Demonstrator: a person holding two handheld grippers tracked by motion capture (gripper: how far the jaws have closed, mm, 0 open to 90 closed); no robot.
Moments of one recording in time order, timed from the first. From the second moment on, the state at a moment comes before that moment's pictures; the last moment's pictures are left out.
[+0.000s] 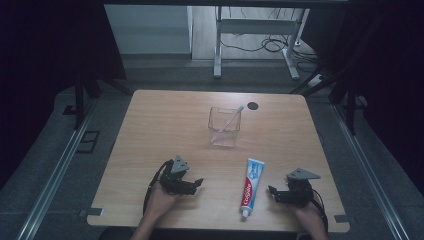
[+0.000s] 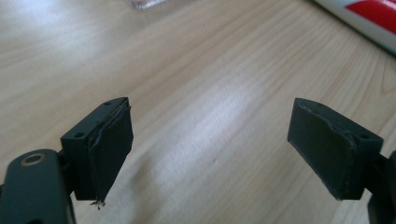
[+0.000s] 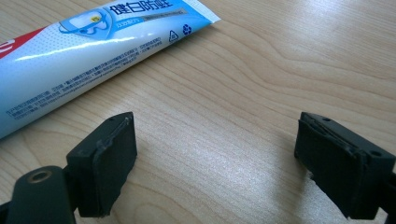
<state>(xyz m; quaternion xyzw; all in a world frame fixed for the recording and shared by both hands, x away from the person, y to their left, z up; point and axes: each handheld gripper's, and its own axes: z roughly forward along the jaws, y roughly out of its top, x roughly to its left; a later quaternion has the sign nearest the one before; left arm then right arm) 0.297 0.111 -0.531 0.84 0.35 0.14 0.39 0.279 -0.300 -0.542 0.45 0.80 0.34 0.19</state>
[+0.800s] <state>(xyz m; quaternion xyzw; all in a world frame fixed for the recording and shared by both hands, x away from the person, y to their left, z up) 0.289 0.111 -0.544 0.86 0.36 0.13 0.35 0.277 -0.307 -0.537 0.46 0.80 0.36 0.15</state>
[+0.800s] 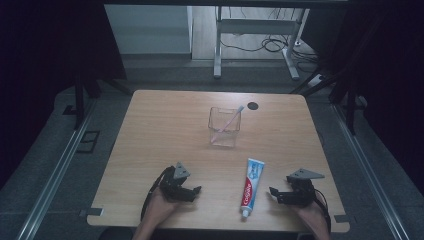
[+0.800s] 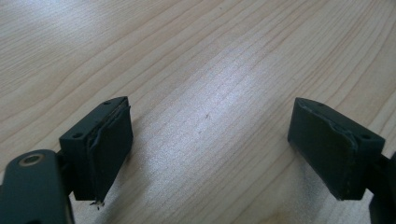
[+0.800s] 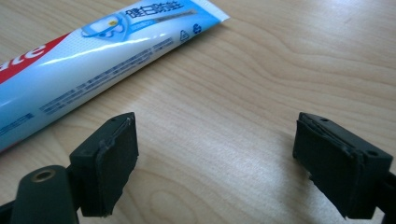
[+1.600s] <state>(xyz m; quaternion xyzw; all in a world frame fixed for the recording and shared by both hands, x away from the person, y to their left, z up) 0.289 0.111 -0.543 0.85 0.36 0.13 0.35 0.273 -0.285 -0.508 0.40 0.81 0.40 0.12</state>
